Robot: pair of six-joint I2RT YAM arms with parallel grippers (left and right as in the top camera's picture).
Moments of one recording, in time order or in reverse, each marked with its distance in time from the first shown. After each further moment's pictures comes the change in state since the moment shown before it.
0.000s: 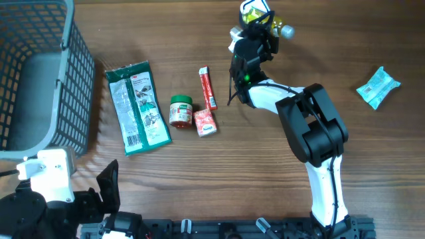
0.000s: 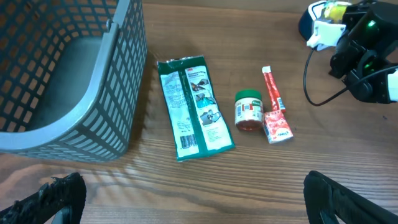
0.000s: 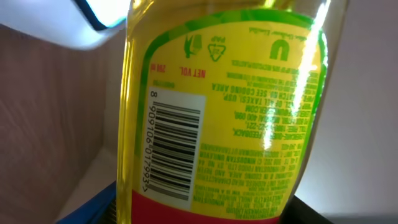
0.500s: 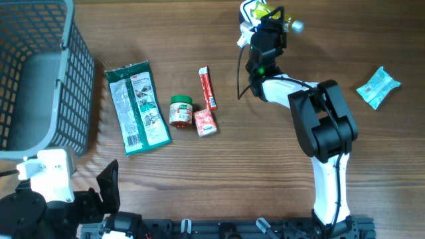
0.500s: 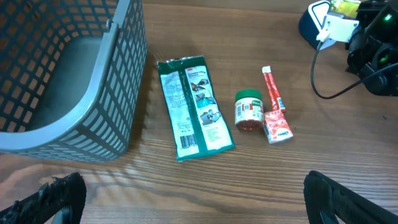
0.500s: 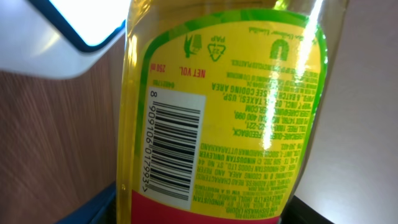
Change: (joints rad) left arm 0.000 0.000 0.000 0.000 0.000 0.000; right arm -0.095 0.000 0.002 -0.041 -0.193 0.193
